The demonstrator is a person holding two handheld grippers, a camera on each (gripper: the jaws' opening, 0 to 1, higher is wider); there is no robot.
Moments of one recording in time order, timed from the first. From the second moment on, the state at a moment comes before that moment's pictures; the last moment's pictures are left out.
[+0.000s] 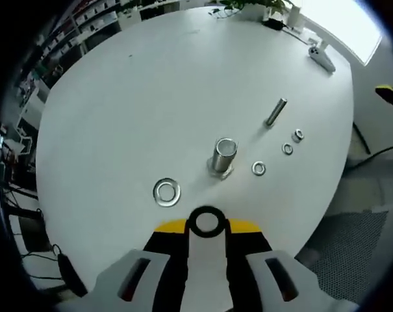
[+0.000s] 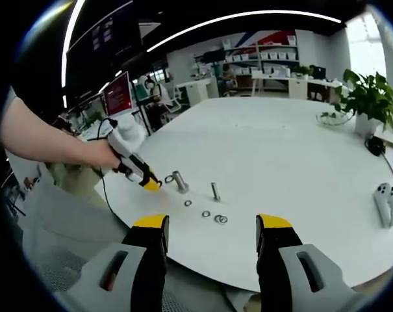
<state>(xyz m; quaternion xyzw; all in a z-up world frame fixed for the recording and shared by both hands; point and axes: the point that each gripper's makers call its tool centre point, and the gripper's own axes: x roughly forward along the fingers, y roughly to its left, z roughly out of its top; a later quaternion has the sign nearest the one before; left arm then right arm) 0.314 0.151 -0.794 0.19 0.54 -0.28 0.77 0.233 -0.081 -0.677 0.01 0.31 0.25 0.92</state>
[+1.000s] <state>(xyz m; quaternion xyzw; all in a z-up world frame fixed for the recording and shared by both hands) 0.349 0.101 -0.748 0.21 0.50 -0.32 0.77 0.232 -0.079 -0.677 0.02 0.31 0.26 0.91</state>
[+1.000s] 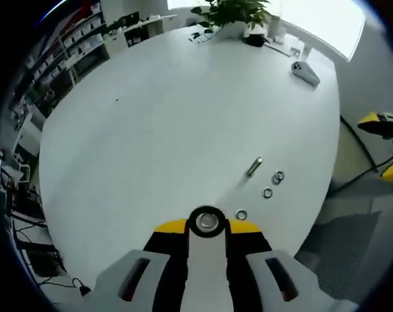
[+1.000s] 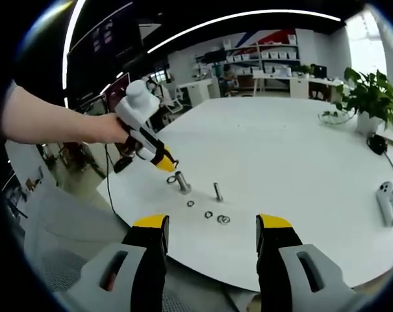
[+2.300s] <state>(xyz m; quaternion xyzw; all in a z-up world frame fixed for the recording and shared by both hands) 0.351 0.097 -0.758 0.24 0.53 -0.34 0.74 0.232 -0.077 -0.676 0.02 0.31 0.27 0.91</state>
